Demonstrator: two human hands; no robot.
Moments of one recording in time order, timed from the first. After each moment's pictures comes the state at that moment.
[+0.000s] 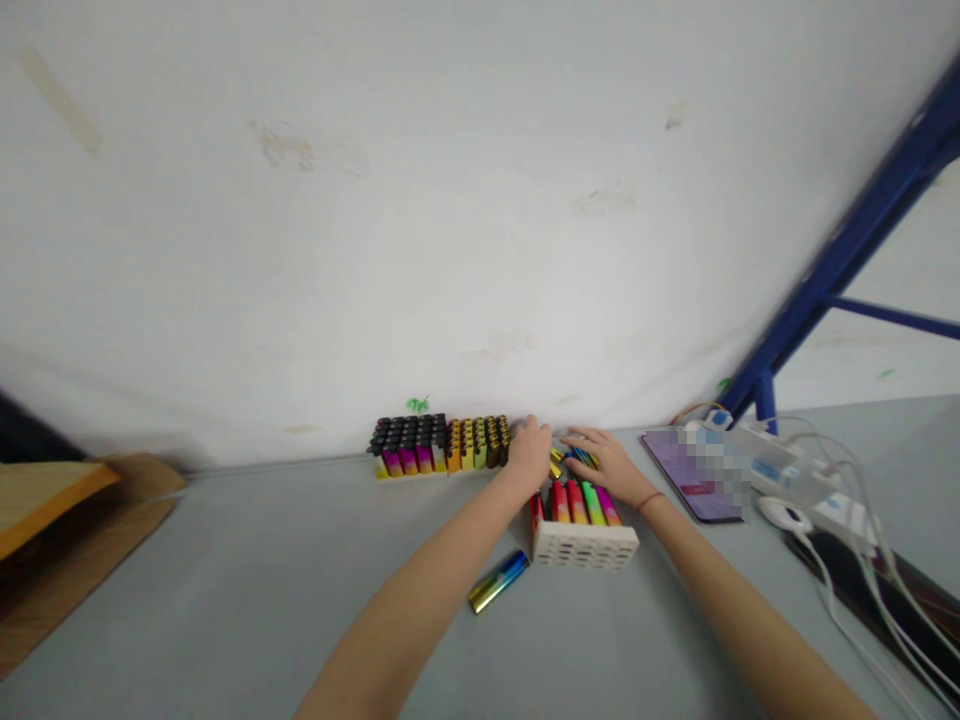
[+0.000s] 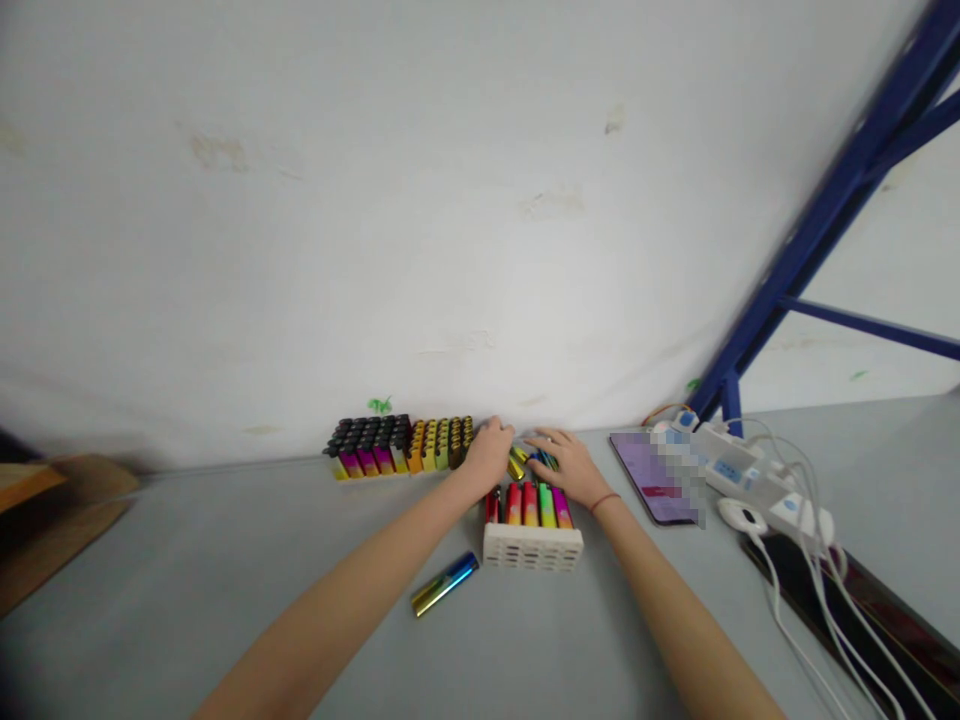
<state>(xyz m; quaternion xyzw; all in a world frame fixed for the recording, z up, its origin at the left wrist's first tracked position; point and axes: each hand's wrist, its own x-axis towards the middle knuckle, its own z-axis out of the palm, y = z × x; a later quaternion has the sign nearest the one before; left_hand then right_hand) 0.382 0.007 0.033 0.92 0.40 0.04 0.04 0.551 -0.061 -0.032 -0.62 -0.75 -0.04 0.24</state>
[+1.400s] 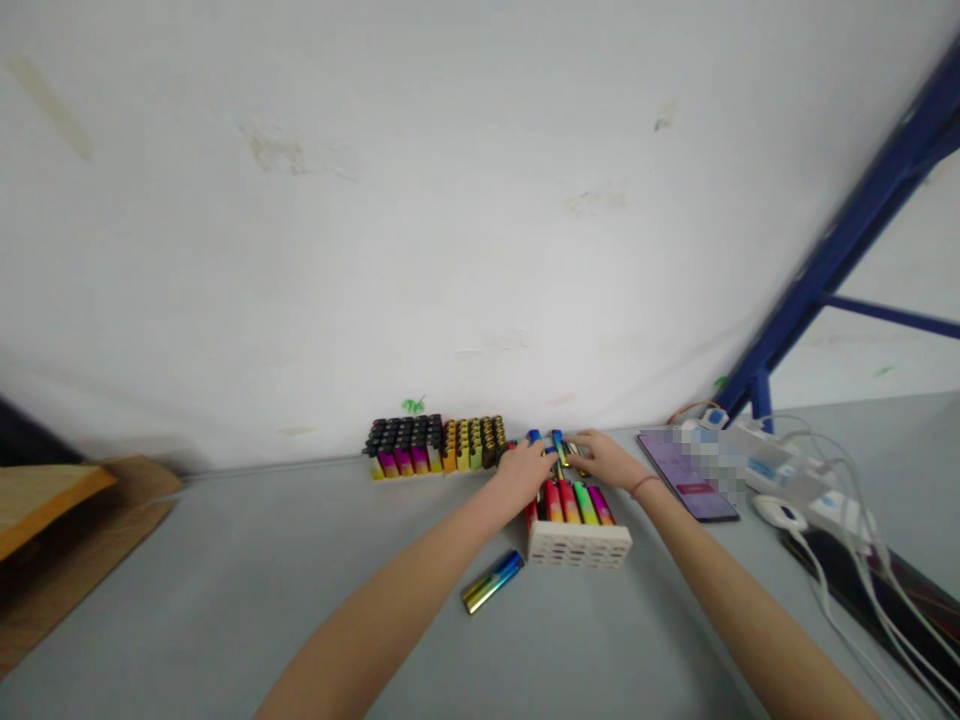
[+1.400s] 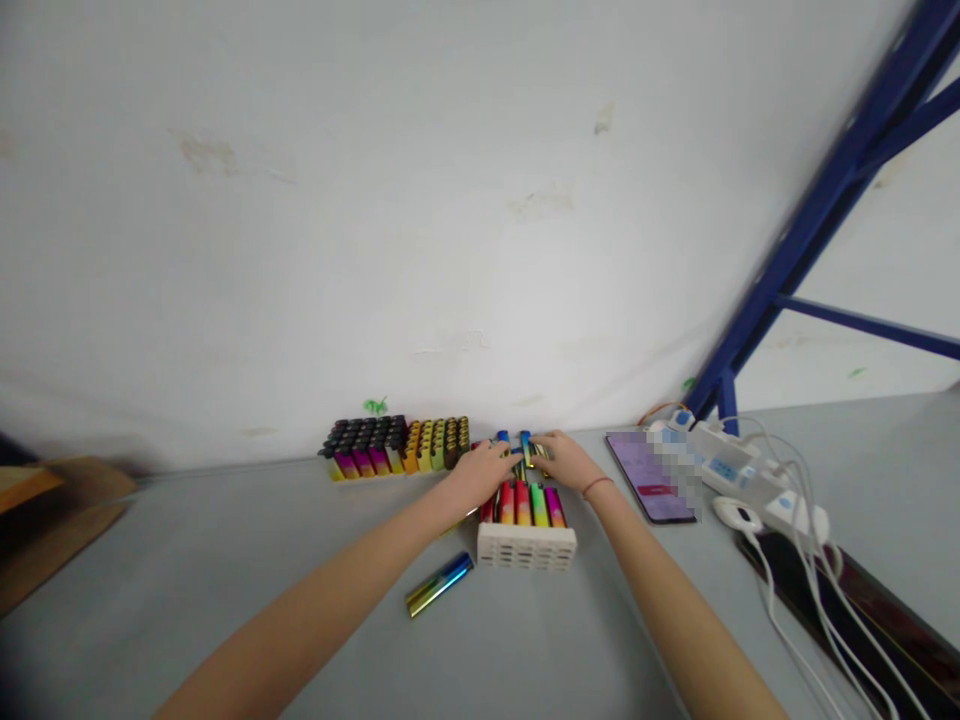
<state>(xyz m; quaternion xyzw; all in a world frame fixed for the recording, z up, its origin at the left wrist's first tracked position) 0.360 -0.002 0.015 0.97 0.26 0.00 0.01 0.559 -0.048 -0.021 -0.66 -0.71 0.10 0.22</state>
